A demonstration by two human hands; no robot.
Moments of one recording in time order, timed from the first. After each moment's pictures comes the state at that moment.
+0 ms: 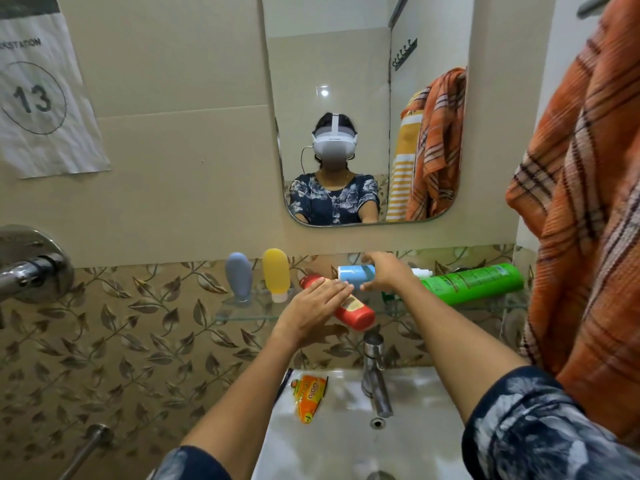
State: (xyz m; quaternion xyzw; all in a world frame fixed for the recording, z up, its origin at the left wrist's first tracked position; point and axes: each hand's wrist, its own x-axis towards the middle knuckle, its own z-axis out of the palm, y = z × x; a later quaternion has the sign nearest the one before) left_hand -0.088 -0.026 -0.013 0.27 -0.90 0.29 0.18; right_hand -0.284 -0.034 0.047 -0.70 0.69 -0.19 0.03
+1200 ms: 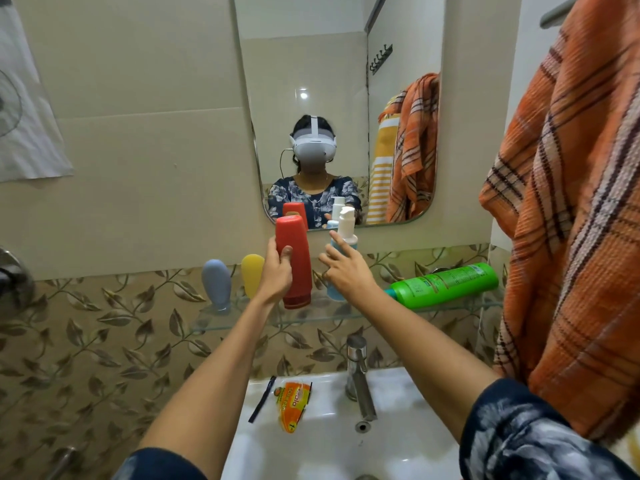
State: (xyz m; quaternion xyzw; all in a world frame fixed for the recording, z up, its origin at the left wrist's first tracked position) left_hand -0.103 -0.061 0.044 0.37 -0.65 -0.30 0.59; right_hand -0.241 -0.016 0.060 -0.71 0.56 0.15 -0.39
